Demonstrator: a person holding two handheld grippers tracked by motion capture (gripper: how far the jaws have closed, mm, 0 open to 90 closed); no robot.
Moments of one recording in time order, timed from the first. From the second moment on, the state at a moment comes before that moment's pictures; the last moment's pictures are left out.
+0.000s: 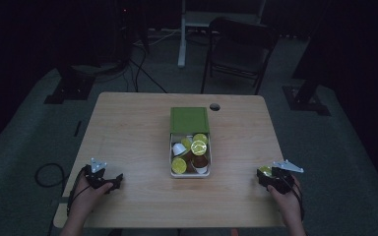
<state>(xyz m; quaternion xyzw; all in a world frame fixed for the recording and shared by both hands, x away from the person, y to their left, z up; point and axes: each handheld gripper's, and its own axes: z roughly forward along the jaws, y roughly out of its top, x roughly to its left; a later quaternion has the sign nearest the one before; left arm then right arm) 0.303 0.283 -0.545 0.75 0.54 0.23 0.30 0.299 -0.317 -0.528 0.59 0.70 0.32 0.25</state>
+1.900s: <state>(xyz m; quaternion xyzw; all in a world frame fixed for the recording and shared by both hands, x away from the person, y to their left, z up) 0.303 0.283 -0.545 0.75 0.54 0.23 0.30 0.301 -0.237 -0.491 0.40 0.79 0.43 0.18</state>
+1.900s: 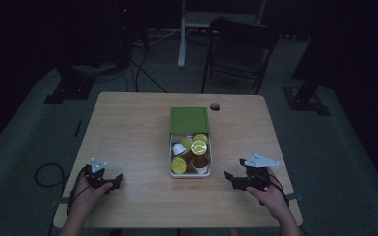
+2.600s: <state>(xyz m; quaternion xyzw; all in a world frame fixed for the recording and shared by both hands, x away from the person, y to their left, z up) 0.303 0.283 -0.545 0.75 0.54 0.23 0.30 0.308 -0.210 -0.527 0.34 0.84 0.39 0.15</state>
